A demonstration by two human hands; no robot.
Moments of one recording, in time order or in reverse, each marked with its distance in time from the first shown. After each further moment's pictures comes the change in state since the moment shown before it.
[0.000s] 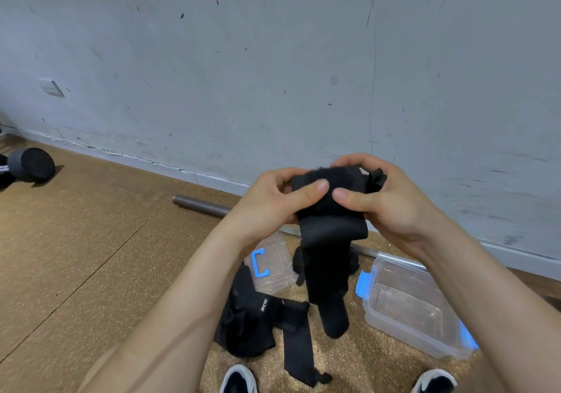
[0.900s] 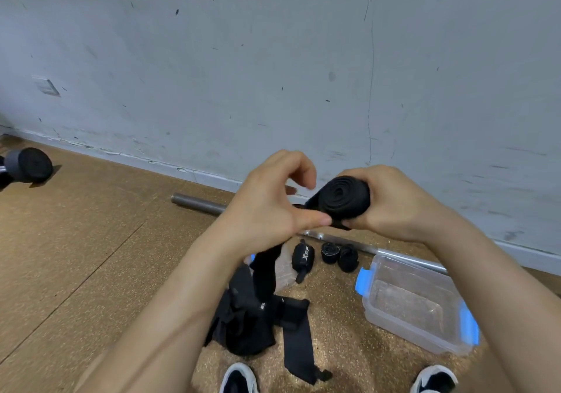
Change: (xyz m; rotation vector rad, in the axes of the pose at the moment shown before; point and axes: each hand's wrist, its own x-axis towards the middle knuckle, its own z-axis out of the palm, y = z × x) left_hand -0.010 0.007 0.001 0.647 0.113 0.310; right_hand 0.004 -0.009 -0.012 -1.028 -0.096 -0.098
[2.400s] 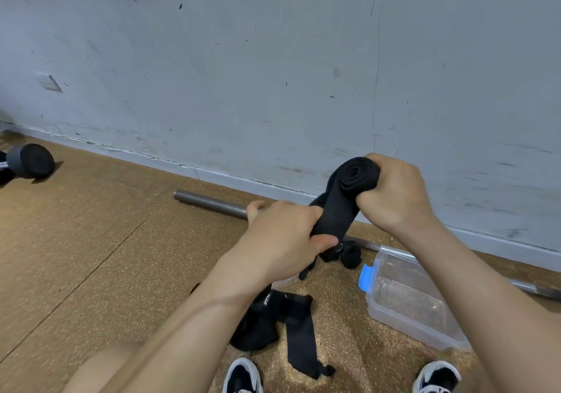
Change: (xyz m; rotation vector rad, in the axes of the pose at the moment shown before) left_hand -0.014 -0.011 0.024 0.573 -0.325 -0.192; right_hand 0.012 0.006 0.030 -0.042 0.435 0.193
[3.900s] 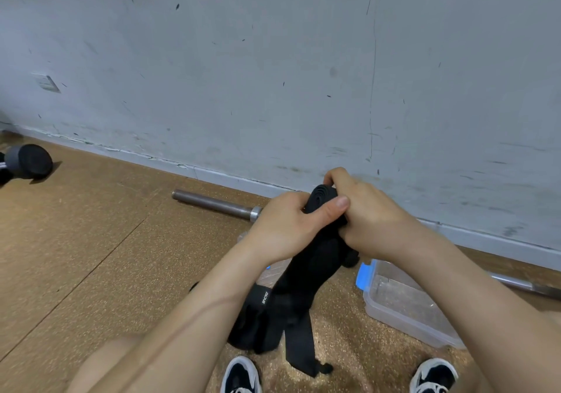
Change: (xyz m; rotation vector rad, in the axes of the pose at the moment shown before) left_hand 0.020 -0.004 0.016 -0.671 0.095 0.005; right_hand -0.016 -0.011 0.000 -0.183 -0.460 -0.169
